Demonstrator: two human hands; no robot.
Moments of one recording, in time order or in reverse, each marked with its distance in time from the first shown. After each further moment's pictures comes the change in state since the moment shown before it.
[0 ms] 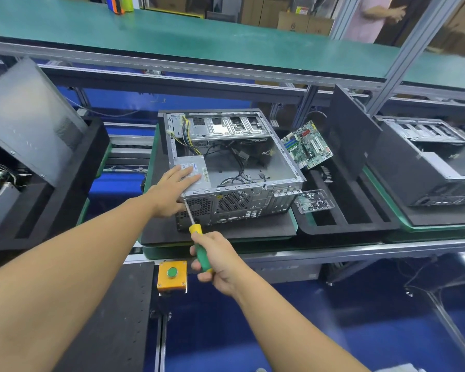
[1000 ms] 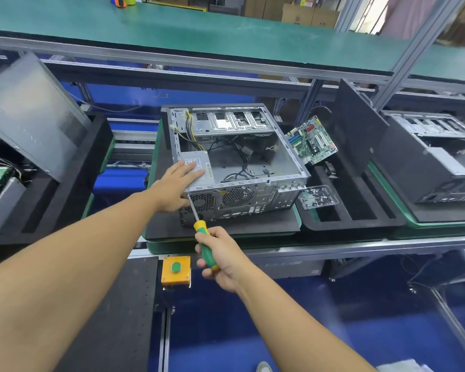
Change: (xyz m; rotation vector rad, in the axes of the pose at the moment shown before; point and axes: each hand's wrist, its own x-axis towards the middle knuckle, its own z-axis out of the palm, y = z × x) left_hand 0.002 -0.005 0.003 -0.012 0.011 0.009; right_hand 0.003 0.007 -0.002 0.012 -0.005 0.010
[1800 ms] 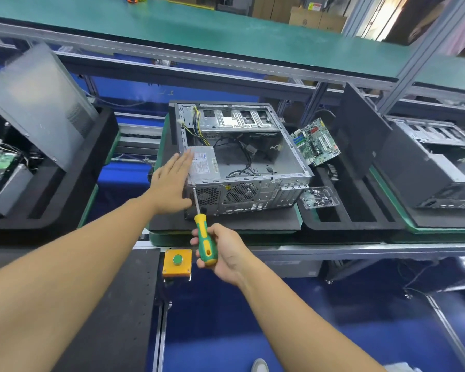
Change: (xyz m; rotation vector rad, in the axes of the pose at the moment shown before) left_hand -0.032 0.009 0.010 -0.084 0.242 -0.087; right_hand 0.003 0.002 0.005 0.138 -0.013 0.080
